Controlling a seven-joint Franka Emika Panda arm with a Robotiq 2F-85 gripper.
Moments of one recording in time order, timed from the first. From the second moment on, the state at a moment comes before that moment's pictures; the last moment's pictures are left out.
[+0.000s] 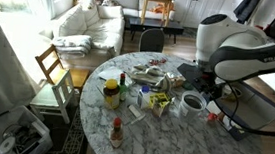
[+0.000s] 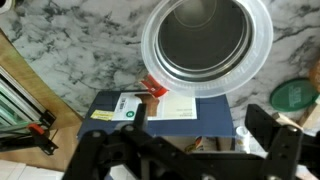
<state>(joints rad) -0.02 0.10 -0.02 -2.17 -0.38 2.09 2.04</state>
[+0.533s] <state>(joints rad) -0.06 0.15 -0.05 -2.21 -0.16 2.17 1.59</state>
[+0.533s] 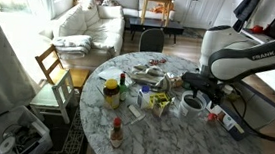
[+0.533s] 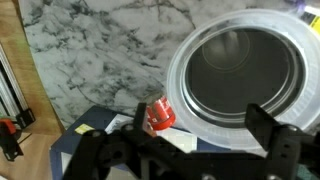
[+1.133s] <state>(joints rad) -0.06 0.21 -0.06 -2.21 -0.05 2.16 1.45</state>
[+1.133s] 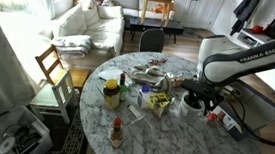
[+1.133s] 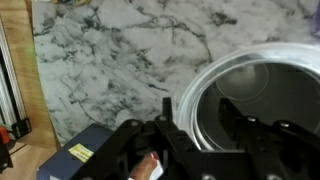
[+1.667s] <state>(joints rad) -0.05 0.17 -0.06 -2.20 -0.06 2.16 1.45</state>
